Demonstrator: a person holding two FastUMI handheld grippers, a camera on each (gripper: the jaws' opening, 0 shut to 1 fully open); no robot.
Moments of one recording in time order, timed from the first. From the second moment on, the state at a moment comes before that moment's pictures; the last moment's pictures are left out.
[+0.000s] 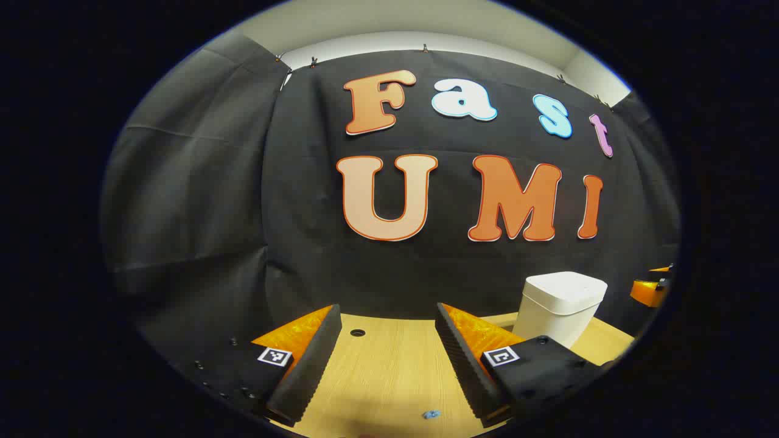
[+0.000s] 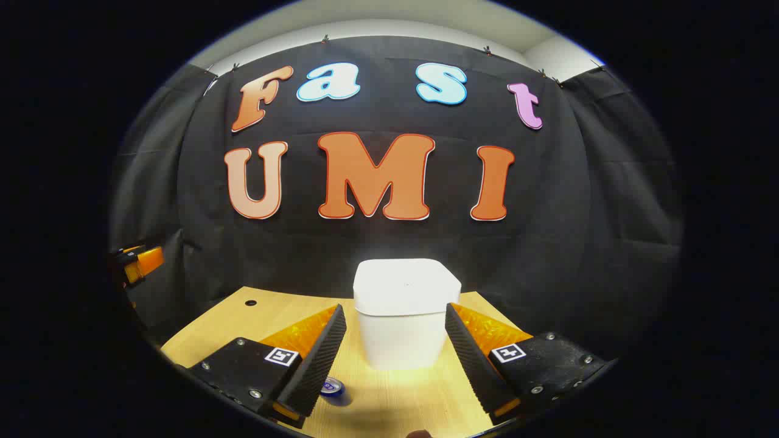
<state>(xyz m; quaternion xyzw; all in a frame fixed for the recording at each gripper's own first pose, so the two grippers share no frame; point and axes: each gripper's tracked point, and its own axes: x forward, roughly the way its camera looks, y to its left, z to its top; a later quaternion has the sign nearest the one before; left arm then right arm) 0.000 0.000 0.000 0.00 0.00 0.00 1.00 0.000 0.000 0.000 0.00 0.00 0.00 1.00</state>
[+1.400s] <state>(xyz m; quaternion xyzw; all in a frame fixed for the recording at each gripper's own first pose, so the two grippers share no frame) 0.040 -0.001 0.006 0.02 0.00 -0.01 1.00 0.032 -0.028 -0.009 0.01 0.04 -0.01 1.00</state>
